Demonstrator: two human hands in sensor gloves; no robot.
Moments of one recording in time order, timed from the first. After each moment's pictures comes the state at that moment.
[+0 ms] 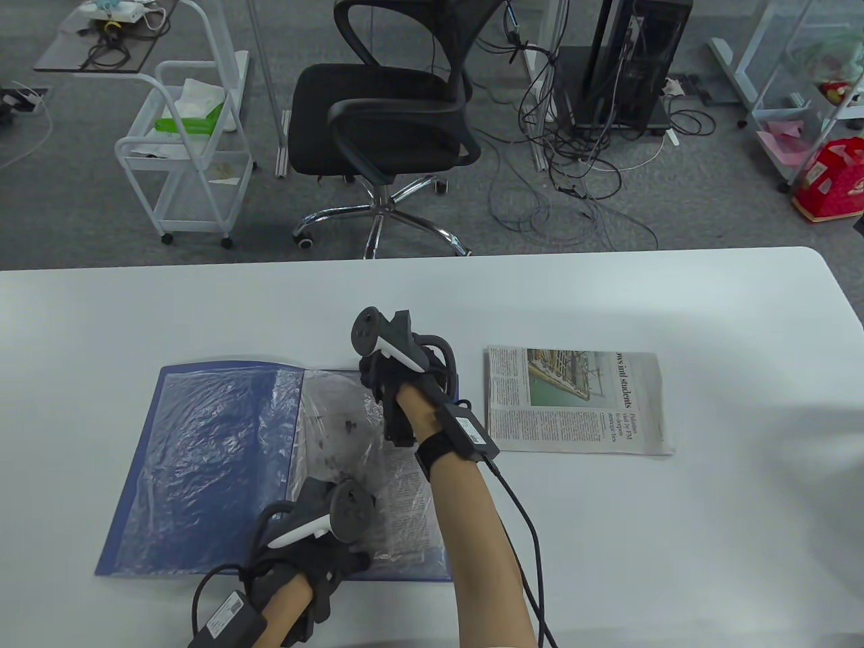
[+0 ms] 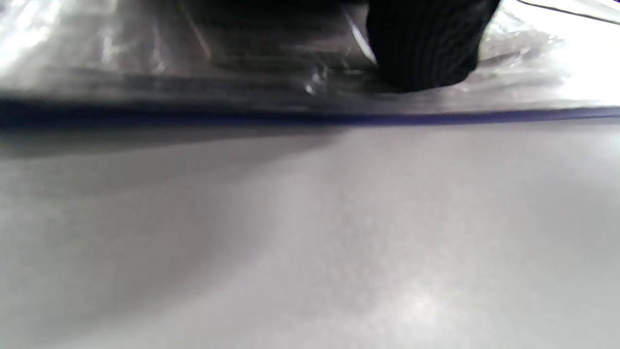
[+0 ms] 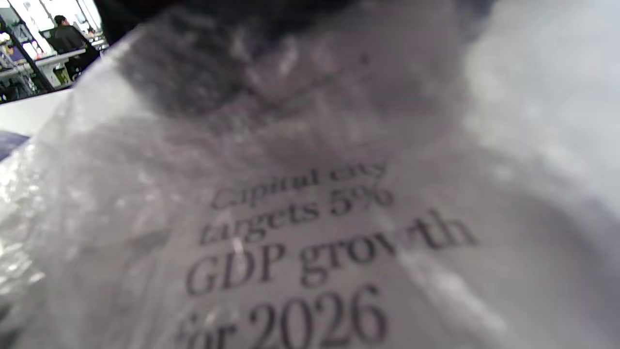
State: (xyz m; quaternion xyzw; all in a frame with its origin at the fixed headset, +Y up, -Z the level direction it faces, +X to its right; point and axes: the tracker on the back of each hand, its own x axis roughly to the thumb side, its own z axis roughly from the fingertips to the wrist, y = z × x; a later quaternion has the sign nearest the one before) left_hand -0.153 -0.779 -0.230 -0.31 -0.15 0.06 0.94; right_hand -0.066 -0.750 -0.459 0.08 0.16 0.98 0.06
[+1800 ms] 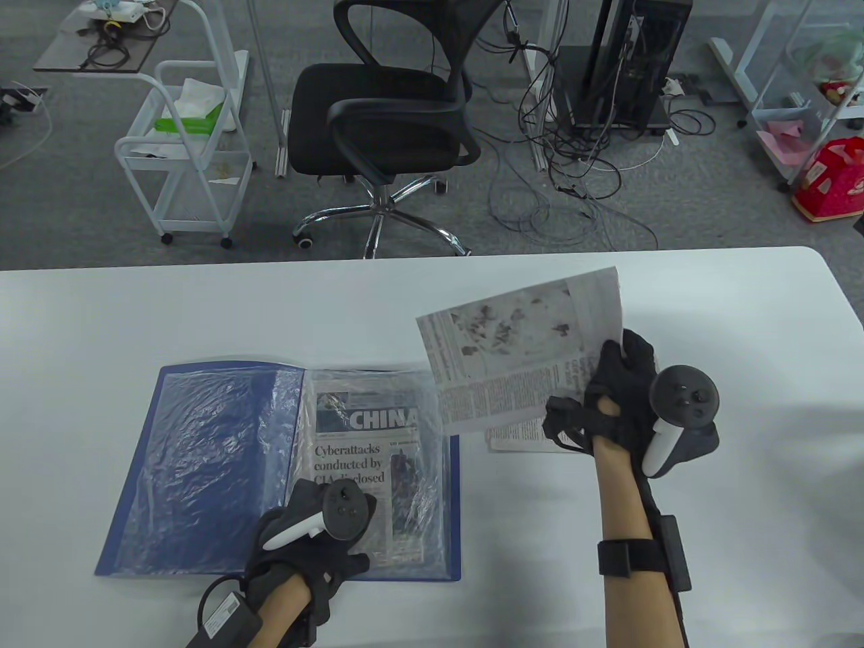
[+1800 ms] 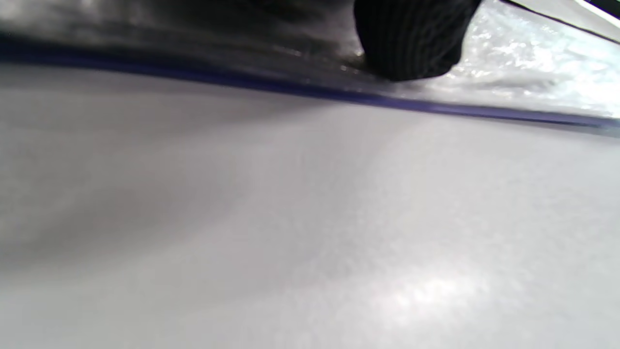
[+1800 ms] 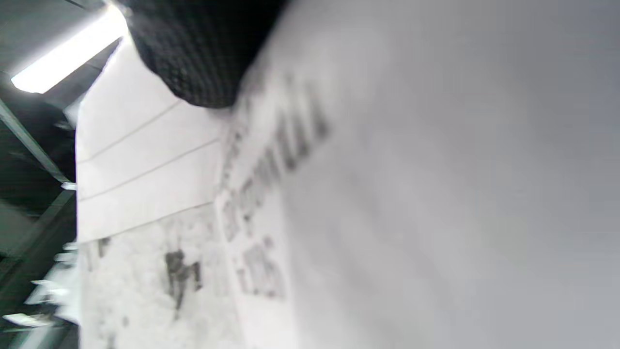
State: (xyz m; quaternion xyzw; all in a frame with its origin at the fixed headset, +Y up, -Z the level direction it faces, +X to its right) left_hand -0.157 -0.784 -0.228 -0.33 -0.13 0.11 0.93; right_hand 0.256 -0.686 -0.337 -0.34 -0.19 0.79 0.47
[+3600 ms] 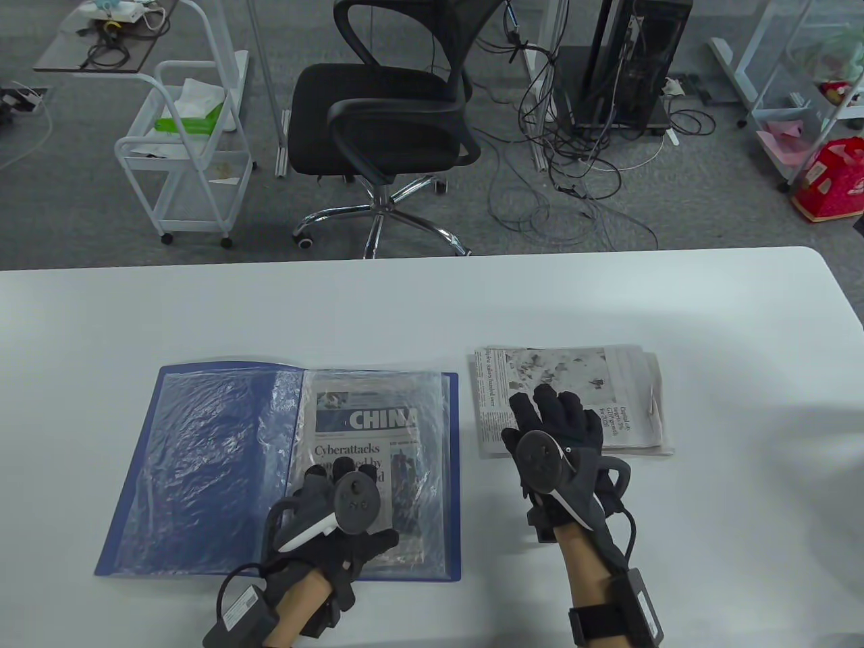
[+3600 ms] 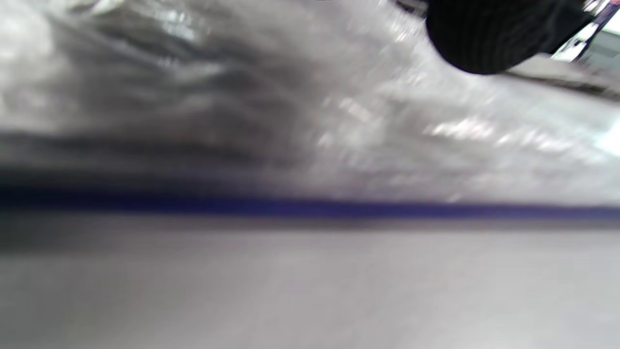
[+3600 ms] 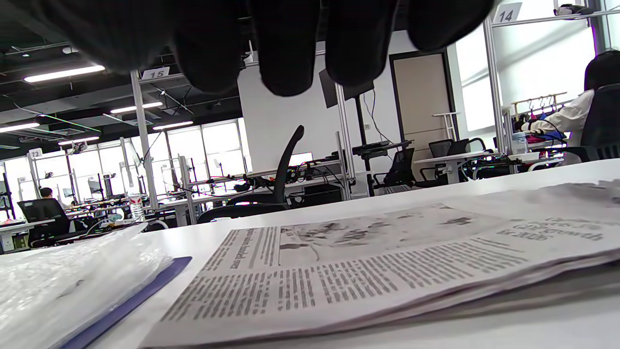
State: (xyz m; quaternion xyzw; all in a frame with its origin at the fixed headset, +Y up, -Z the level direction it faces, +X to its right) left_hand -0.139 -0.780 -0.242 -0.25 -0.10 0.09 0.96; right_hand 0.144 -0.713 -0.292 0.00 -0.14 0.99 0.07
